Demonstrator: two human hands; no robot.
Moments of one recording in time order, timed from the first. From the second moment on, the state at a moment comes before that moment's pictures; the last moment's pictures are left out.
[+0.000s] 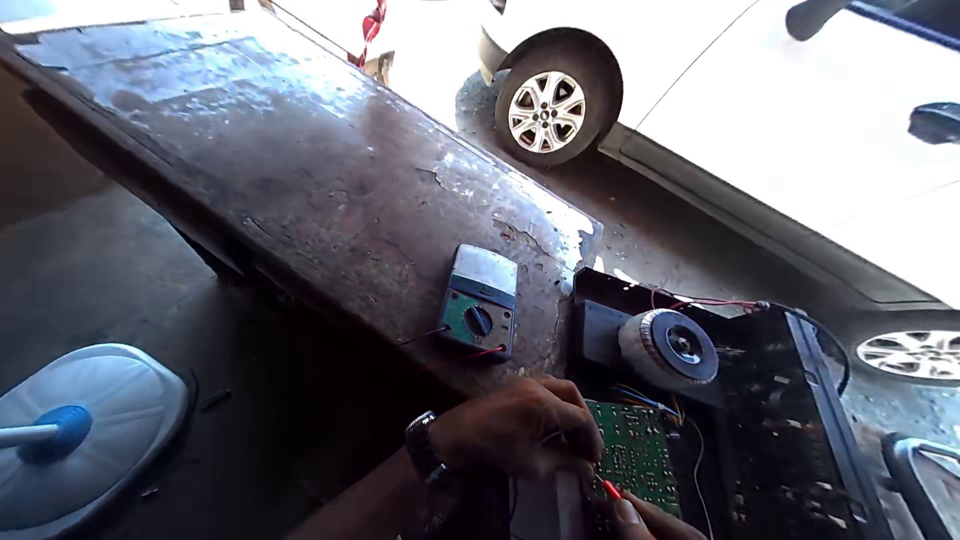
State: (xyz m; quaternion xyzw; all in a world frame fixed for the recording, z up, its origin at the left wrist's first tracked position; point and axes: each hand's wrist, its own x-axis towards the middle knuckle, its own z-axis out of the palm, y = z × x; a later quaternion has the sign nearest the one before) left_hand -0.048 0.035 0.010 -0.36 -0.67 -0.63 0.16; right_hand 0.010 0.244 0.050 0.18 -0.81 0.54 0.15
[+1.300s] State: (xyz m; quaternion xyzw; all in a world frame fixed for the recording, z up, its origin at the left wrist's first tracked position) left_hand -0.041 0.032 0.011 -0.34 -0.70 -0.62 0.11; right_hand 0.011 0.245 0.053 0.15 -0.83 0.51 0.17
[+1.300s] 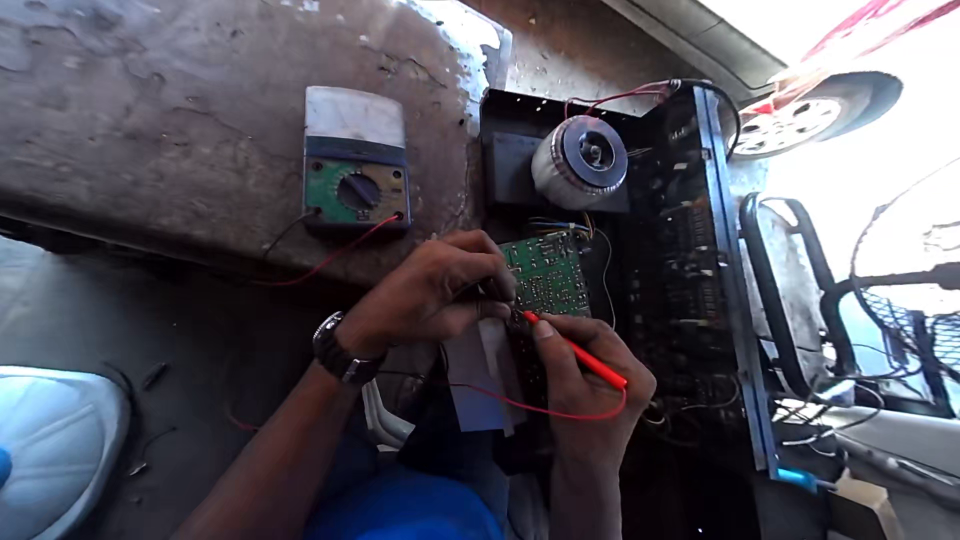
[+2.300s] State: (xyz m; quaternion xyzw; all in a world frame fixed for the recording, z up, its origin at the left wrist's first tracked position) left_hand -0.041 0.035 0.010 -0.34 -0.70 -0.61 0.15; right_hand 0.011 0.242 0.055 0.17 -0.83 0.50 0.17
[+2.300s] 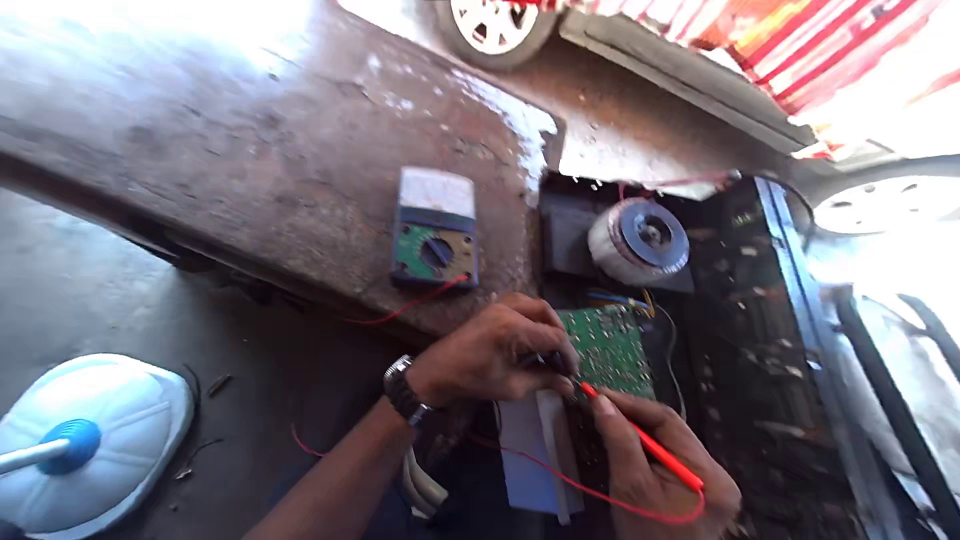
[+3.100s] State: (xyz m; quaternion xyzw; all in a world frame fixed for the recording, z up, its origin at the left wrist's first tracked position) left_hand -0.045 0.035 0.009 -0.35 -0.68 -0.63 0.12; right_hand 0.009 0.245 0.052 0.16 -0.83 0.50 0.17
